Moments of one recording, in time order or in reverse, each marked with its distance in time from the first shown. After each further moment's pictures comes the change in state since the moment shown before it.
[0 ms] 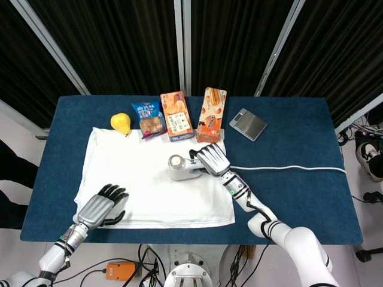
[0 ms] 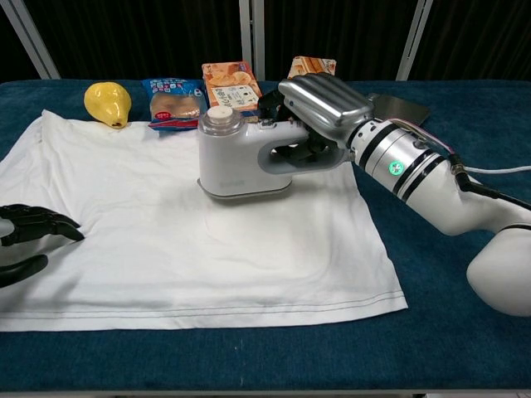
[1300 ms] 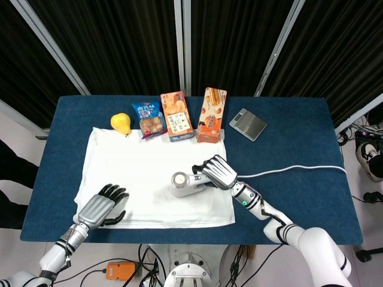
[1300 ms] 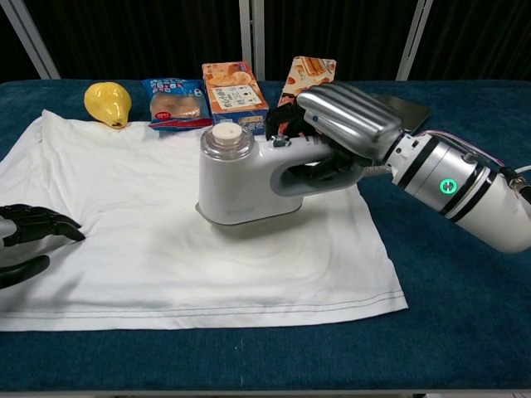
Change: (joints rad) left arm -0.010 0.000 0.002 -0.011 -0.016 -0.002 0.021; right arm -0.070 0.119 -0.117 -0.112 -0.104 0.167 0.094
